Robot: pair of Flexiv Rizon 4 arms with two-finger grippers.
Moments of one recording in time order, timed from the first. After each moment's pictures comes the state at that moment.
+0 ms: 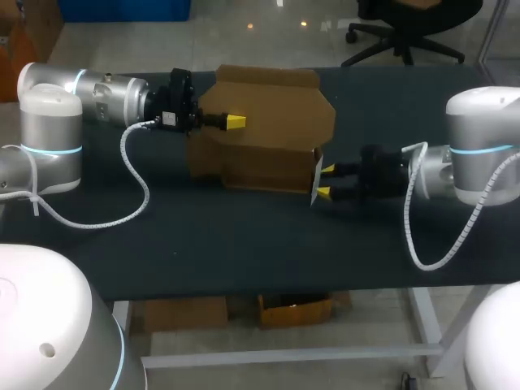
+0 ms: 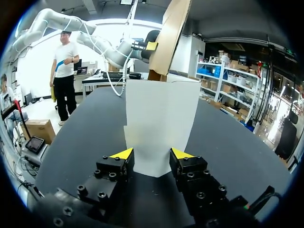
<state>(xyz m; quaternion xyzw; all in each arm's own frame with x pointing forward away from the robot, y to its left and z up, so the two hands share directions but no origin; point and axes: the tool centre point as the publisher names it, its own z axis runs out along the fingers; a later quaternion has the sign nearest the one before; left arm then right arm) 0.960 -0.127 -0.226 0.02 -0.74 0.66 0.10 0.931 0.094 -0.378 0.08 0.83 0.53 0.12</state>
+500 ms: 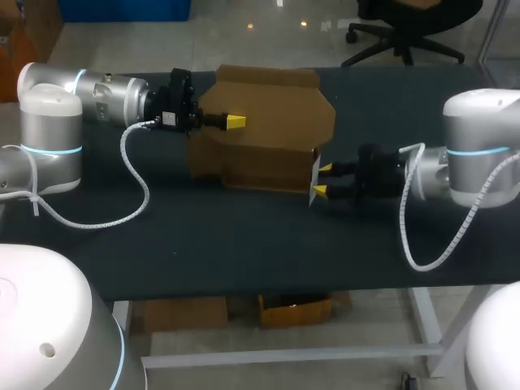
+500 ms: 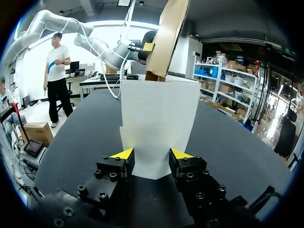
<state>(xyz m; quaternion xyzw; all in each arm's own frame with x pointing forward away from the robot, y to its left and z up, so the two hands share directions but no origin) 0.960 -0.127 -0.226 0.02 -0.74 0.66 0.10 0.934 0.100 -0.377 0.09 0.83 0.54 0.13</state>
